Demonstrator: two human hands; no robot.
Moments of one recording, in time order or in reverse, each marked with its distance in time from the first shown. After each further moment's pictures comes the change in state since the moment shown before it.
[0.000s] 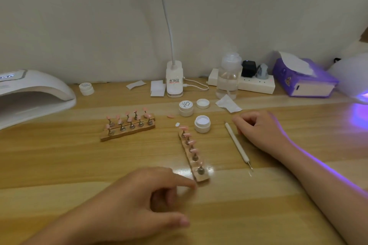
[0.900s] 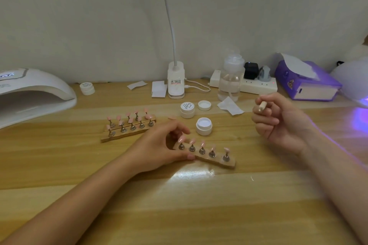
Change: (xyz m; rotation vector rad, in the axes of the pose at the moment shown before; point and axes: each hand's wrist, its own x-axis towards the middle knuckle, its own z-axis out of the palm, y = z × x) left_hand 0.071 -0.030 -0.017 -0.044 0.342 -0.057; right_hand 0.012 -0.011 -0.034 1.313 -0.228 0.509
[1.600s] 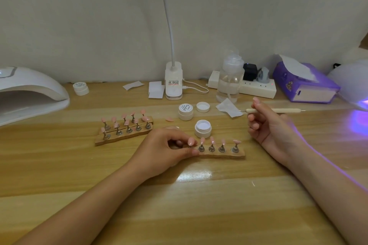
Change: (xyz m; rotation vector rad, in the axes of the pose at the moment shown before) left_hand 0.005 0.004 0.016 -0.212 0.124 -0.048; right_hand 0.010 0.024 0.001 -0.137 0.243 -0.194
